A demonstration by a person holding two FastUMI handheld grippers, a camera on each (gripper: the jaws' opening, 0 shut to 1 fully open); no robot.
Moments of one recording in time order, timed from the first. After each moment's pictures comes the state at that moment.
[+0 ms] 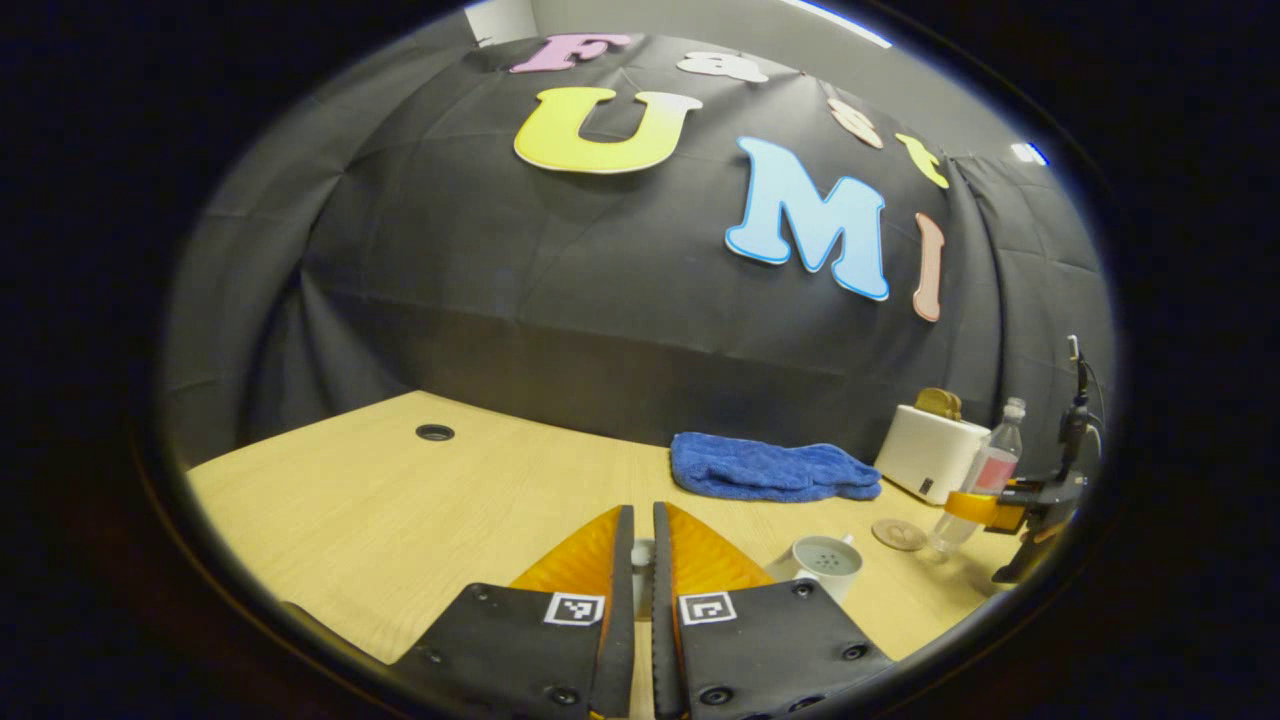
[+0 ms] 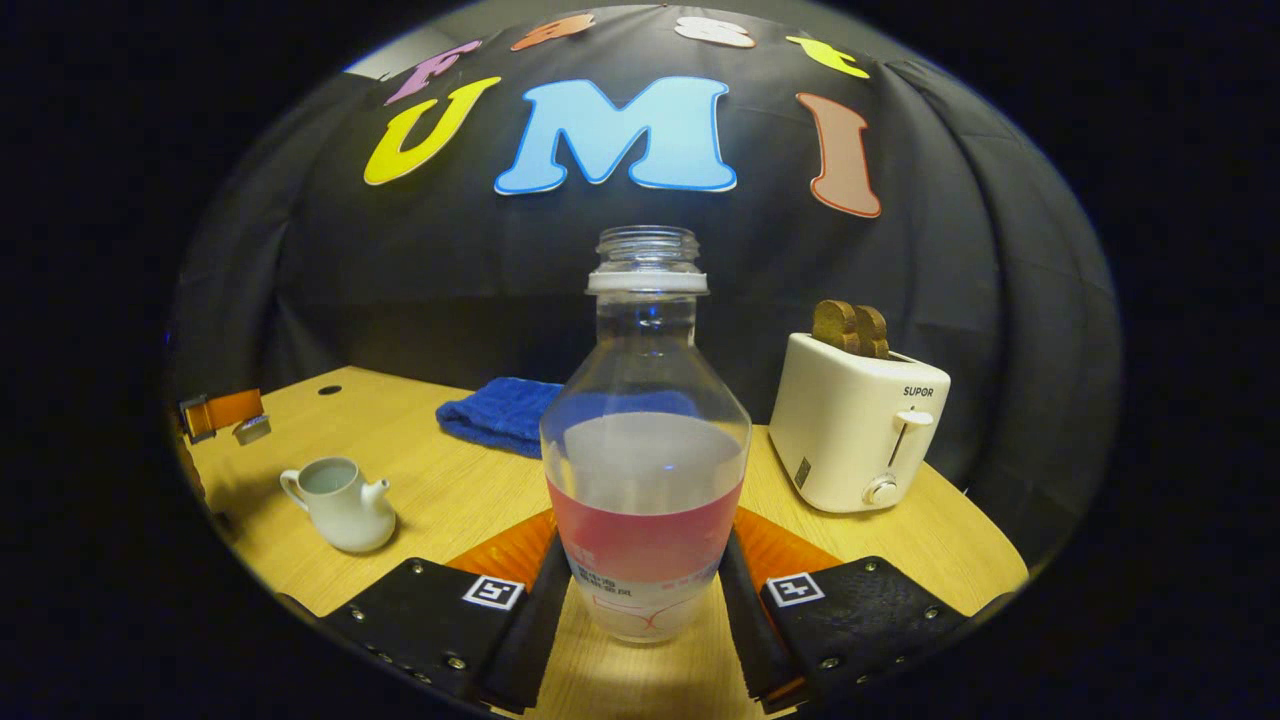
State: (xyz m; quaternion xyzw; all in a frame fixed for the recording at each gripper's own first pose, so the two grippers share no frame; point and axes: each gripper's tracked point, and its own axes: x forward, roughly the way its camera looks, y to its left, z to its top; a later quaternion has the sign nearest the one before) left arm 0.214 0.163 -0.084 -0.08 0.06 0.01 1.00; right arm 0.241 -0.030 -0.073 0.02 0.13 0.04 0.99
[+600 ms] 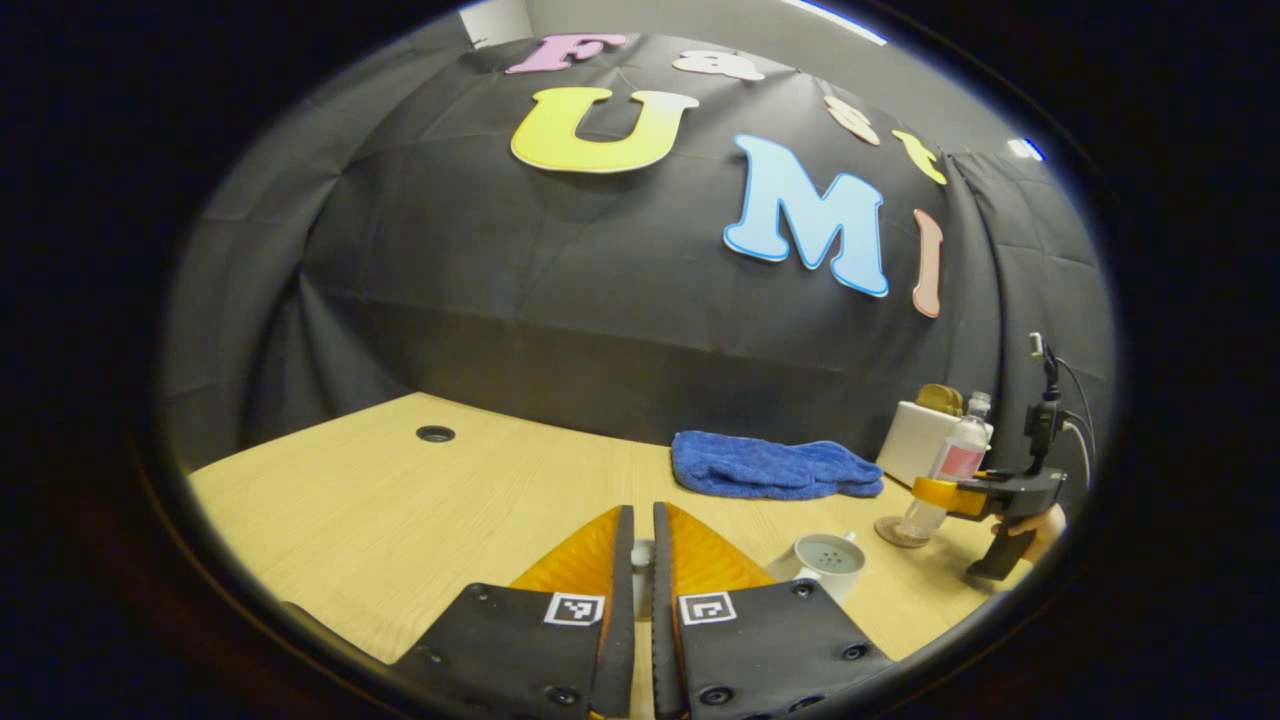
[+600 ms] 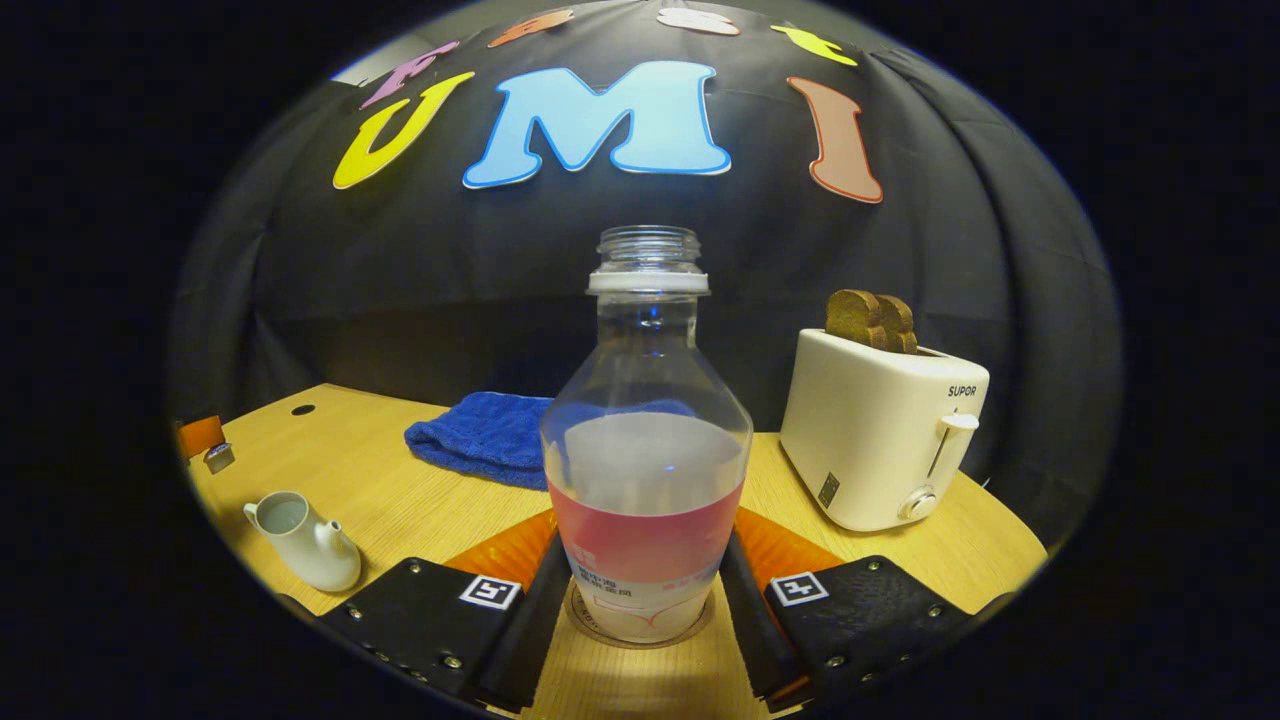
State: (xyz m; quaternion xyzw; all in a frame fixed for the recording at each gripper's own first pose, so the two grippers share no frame) left arm 0.214 0.161 -0.085 -0.07 0.06 0.01 1.00; right arm 0.286 -0.024 -0.091 0.03 0.14 0.03 0.99
